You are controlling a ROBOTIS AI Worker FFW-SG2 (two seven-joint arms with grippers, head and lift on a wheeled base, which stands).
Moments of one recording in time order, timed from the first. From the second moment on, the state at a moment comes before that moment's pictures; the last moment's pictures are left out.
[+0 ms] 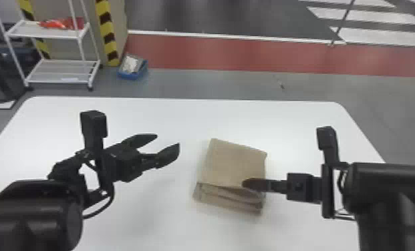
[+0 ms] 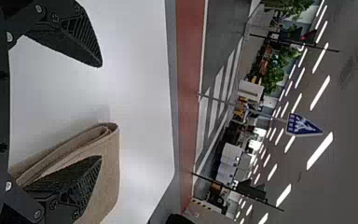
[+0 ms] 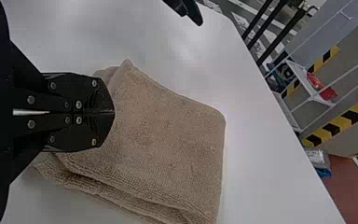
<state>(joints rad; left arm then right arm) -0.02 0.00 -0.01 -1.74 0.08 0.58 -0.70 -0.07 0.00 -0.18 -2.00 0.38 1.57 1.19</state>
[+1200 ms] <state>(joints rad) -0.02 0.00 -0.01 -1.73 0.07 0.58 -0.70 0.02 -0.02 -0.10 -2.11 0.39 1.57 1.27</state>
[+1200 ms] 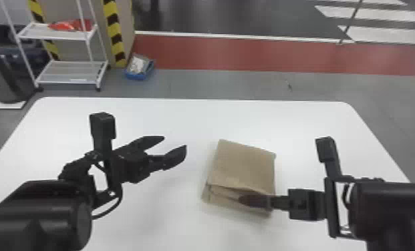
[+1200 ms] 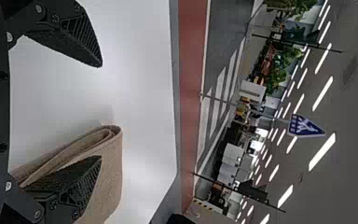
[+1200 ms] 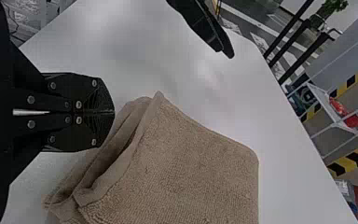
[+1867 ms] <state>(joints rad) -0.01 0.00 -0.01 -1.72 0.07 0.58 -0.70 0.00 -0.10 -0.07 -2.02 0.52 1.57 1.27</state>
